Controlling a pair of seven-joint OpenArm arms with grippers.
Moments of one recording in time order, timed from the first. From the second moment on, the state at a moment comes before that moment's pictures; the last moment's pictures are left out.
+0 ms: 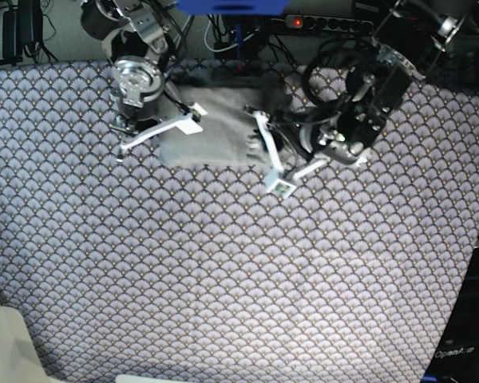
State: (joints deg) left arm -6.1 -20.3 33.8 98.3 -33.9 6.3 68.8; right arm -17.0 12.6 -27.9 113.5 -47.9 34.1 -62.0
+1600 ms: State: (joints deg) left arm -8.9 -21.8 39.2 89.2 -37.1 4.5 58.8; right arm -28.8 -3.3 -14.6 115.1 -49.6 34.5 -24.2
